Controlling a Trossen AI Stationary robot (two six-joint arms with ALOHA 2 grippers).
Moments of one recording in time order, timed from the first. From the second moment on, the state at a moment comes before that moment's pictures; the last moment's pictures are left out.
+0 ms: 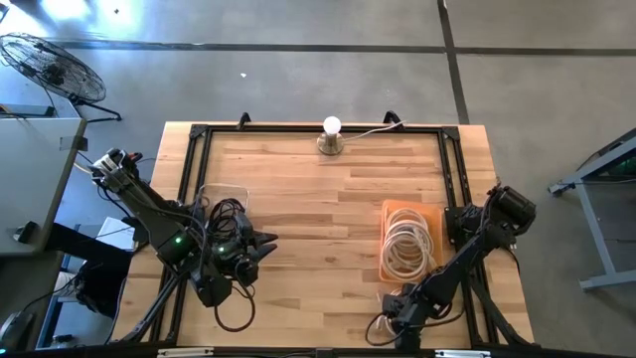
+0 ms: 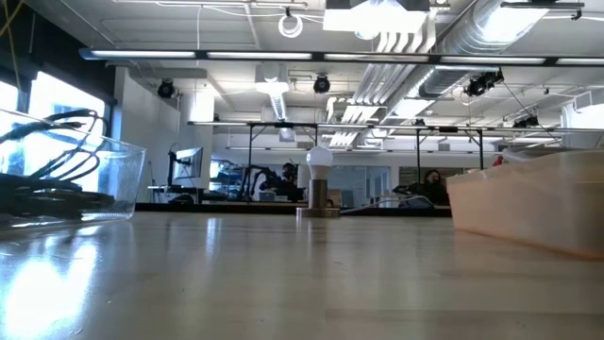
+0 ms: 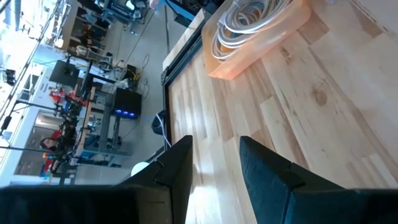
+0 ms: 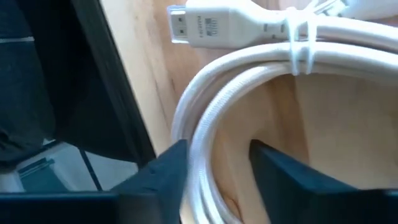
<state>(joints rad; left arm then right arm) -0.77 1.34 1.20 -0.68 -1.04 0.25 0.83 1.84 0.98 -0.31 -0.15 1.19</state>
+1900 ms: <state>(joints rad) -0.77 1.34 1.20 -0.70 -0.99 0.18 0.65 1.80 1.34 -1.45 0.35 1.18</state>
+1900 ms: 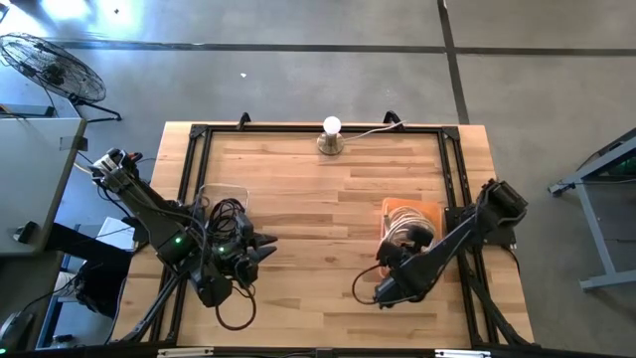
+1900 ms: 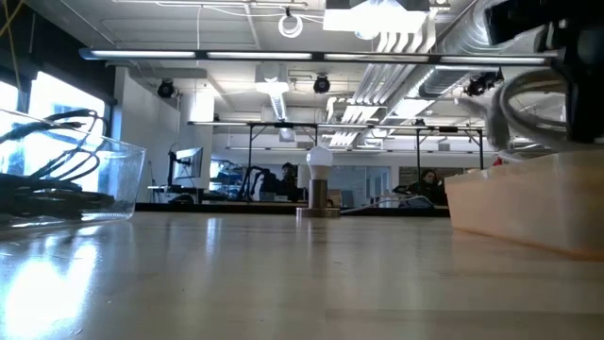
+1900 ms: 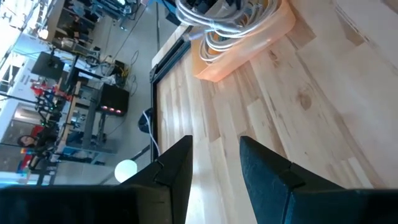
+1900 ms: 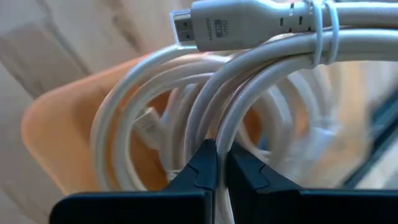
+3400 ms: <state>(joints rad) -0.77 1.38 1.20 -0.73 -0.95 0.12 0.62 1.80 1.45 -1.55 0.14 1.10</state>
